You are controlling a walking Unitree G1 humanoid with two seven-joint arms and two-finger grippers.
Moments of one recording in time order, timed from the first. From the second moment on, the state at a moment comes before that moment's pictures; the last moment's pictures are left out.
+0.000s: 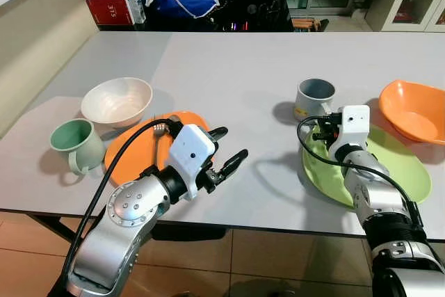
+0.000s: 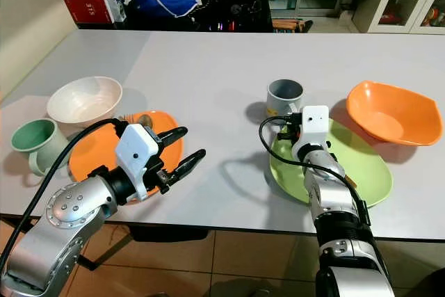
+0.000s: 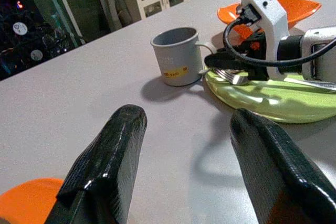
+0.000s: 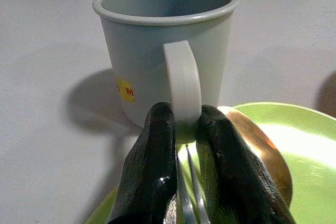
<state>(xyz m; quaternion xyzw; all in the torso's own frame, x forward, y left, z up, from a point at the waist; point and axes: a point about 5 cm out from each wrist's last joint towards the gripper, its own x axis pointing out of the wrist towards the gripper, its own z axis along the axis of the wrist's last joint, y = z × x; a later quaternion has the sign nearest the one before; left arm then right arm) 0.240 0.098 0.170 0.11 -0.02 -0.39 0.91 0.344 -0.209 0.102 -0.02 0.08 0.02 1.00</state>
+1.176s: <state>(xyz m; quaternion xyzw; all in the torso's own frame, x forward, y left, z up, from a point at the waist) 0.243 0.095 0.175 0.11 -0.03 -0.40 0.91 0.340 -0.197 0.118 0.04 0.04 0.06 1.00</state>
